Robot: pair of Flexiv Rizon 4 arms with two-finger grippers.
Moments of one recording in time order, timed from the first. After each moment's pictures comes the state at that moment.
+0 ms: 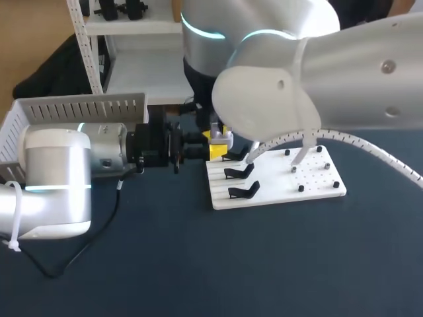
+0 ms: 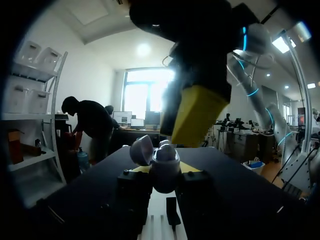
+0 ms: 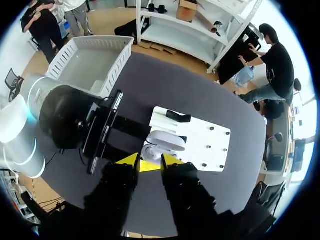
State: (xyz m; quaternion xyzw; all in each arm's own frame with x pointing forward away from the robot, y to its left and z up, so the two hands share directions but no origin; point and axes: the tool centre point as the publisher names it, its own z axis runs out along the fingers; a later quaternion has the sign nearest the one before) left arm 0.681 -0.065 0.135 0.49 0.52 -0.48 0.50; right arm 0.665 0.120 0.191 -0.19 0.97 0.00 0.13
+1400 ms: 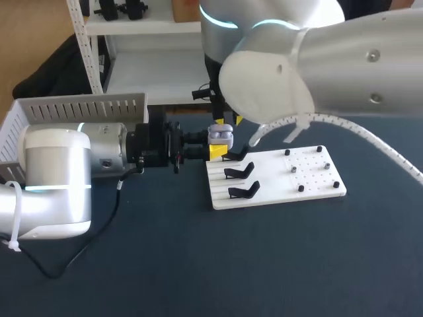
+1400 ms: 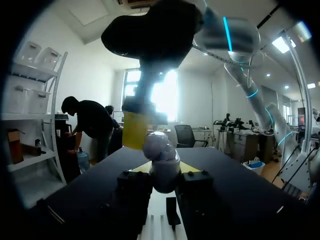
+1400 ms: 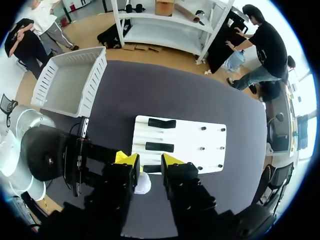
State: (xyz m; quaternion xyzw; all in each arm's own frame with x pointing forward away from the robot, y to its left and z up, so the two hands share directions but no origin) left arm 0.681 -0.065 0.135 0.49 0.52 -0.48 0.50; right arm 0.705 0.089 0.174 -0.11 0.99 0.00 0.12
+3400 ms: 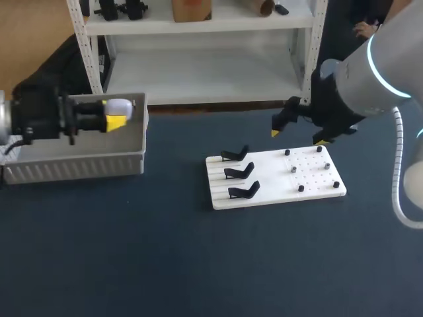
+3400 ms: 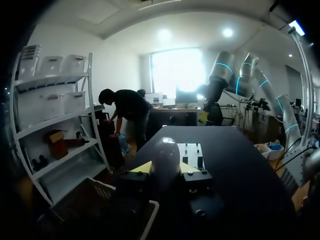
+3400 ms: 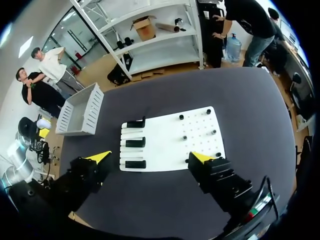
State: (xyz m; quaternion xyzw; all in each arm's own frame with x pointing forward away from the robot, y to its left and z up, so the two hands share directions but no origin) left arm 0.711 0.148 0.189 0.48 0.63 -0.33 0.51; right arm 0.670 -0.031 0.169 0.01 0.95 0.18 0.24
